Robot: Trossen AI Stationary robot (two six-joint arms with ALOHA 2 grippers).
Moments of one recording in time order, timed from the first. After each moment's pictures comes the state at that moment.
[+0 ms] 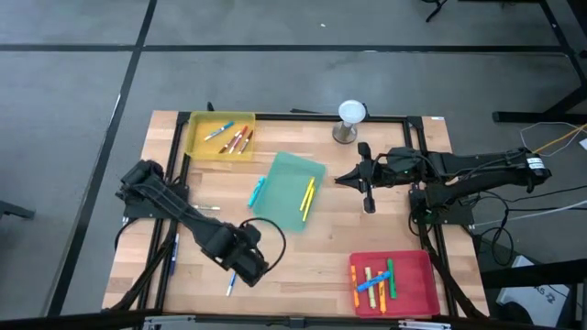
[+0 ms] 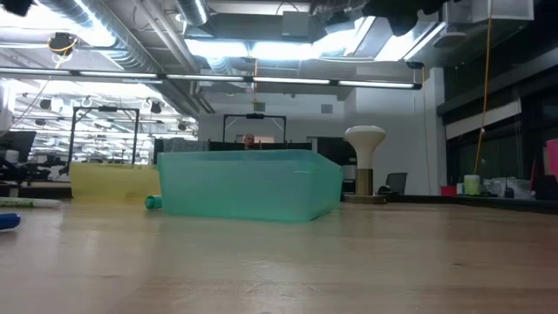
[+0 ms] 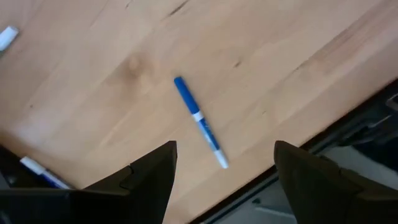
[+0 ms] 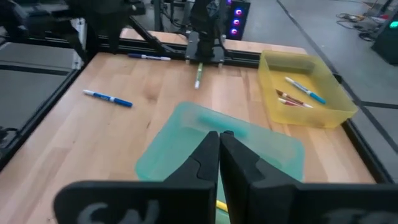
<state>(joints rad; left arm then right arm) -0.59 1.81 1.66 -1.32 0.00 -1.48 0.06 0.94 0.84 -0.22 0.07 -0.09</state>
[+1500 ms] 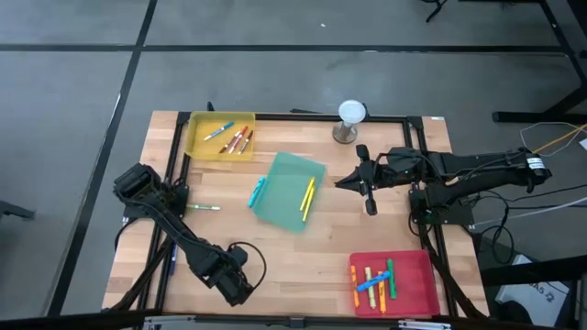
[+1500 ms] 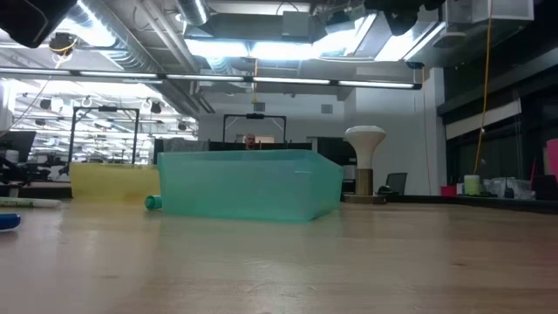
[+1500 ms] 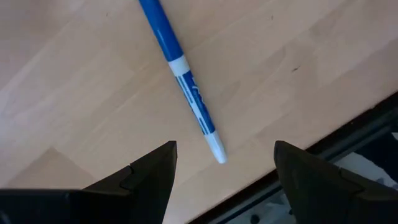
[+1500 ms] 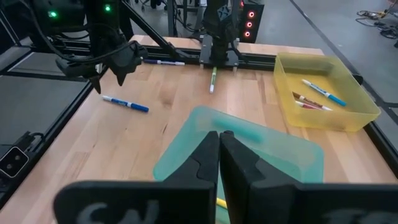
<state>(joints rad) -0.75 1.79 1.25 -0.82 0.05 -1.72 0.06 0.94 0.84 -0.21 0.01 -0.05</state>
